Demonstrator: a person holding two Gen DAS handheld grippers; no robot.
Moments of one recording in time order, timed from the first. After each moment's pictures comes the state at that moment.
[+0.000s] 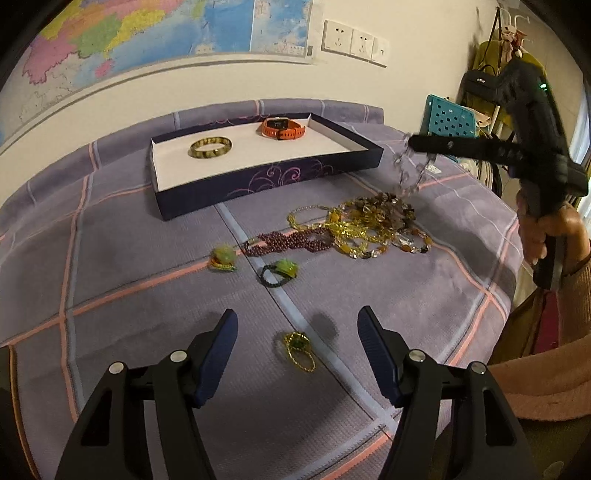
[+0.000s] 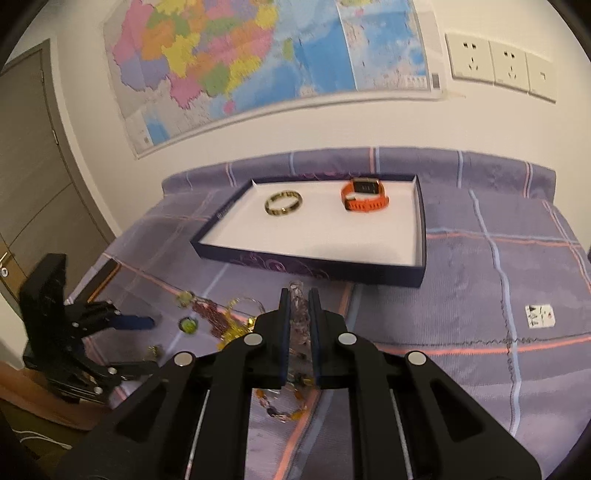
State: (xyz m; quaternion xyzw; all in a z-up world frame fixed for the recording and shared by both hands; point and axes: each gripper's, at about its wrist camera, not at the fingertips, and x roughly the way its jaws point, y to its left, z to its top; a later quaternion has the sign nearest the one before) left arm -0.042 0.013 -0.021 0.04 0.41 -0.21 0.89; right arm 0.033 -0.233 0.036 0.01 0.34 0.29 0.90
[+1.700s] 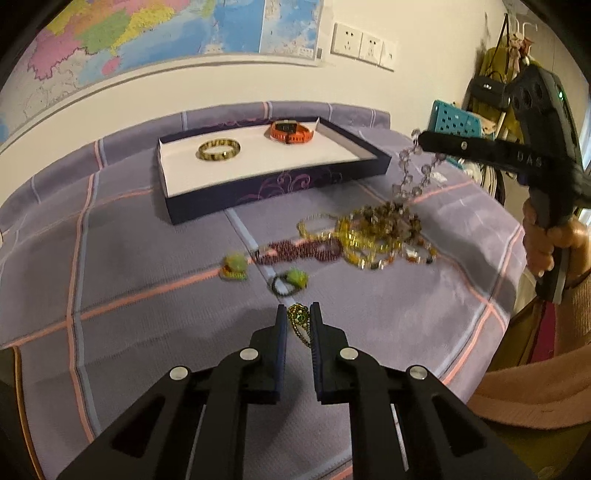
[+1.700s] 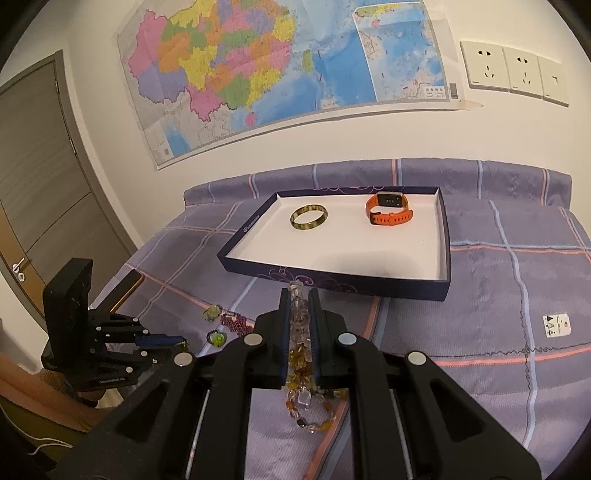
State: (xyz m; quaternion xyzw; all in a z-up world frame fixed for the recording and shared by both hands) left arm -0.033 0.021 -0.008 0.03 0.40 -0.20 0.89; right arm 0.030 -0.223 0.045 0.03 0.32 0.32 0.89
